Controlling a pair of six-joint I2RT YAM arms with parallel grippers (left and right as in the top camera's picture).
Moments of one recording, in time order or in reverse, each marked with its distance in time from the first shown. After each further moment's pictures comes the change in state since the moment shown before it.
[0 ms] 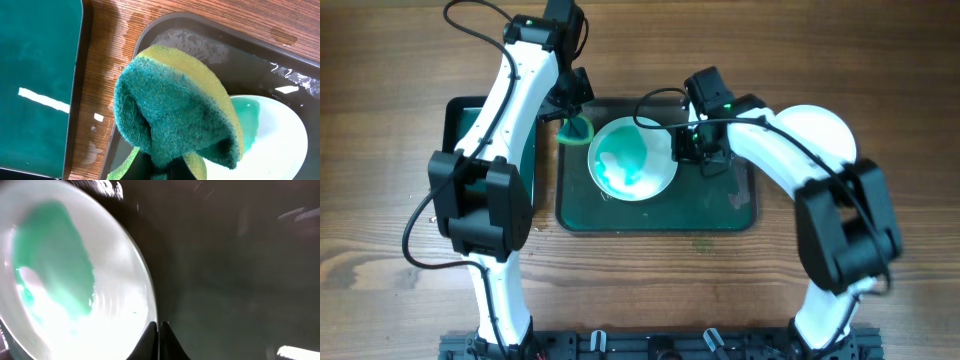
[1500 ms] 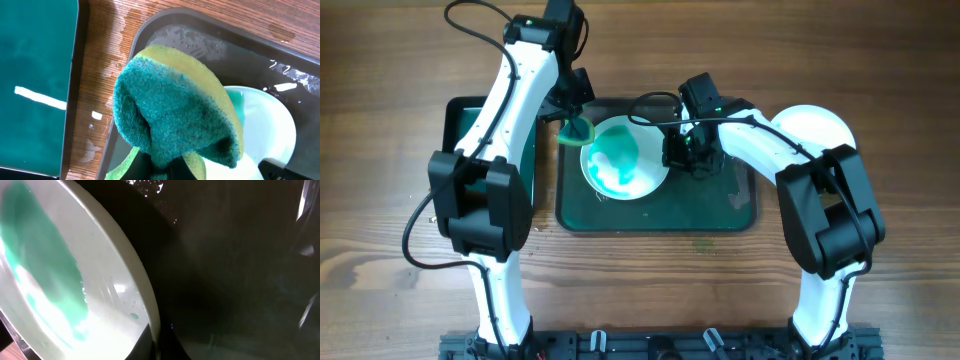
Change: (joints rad) left arm 0.000 0.000 0.000 -0.007 0.014 0.000; right arm 0.003 0.137 0.000 0.081 -0.206 0.091
